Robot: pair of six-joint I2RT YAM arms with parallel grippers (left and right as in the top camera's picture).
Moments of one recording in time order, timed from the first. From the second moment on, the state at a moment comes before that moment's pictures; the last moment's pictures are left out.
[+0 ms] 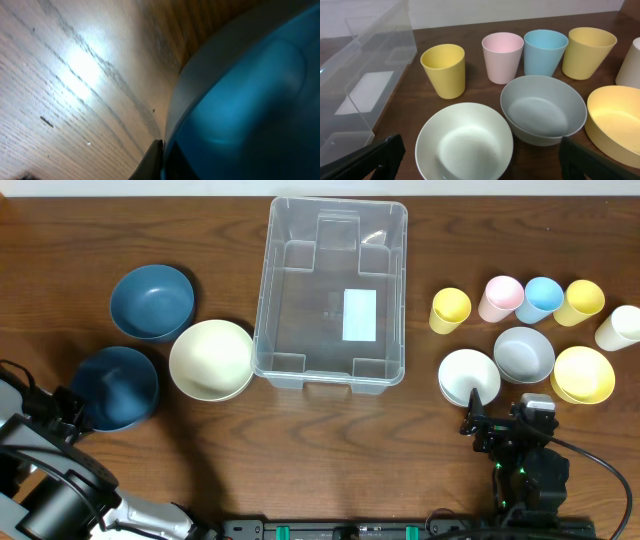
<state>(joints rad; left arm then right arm) 0.89 1.80 1.22 -1.06 0.13 -0.20 -0.02 0.06 0.11 -0.35 0.04 0.13</state>
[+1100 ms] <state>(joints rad) 0.19 1.18 1.26 -0.68 0.24 -0.27 -0.02 0.06 0.11 -0.35 0.04 0.13</state>
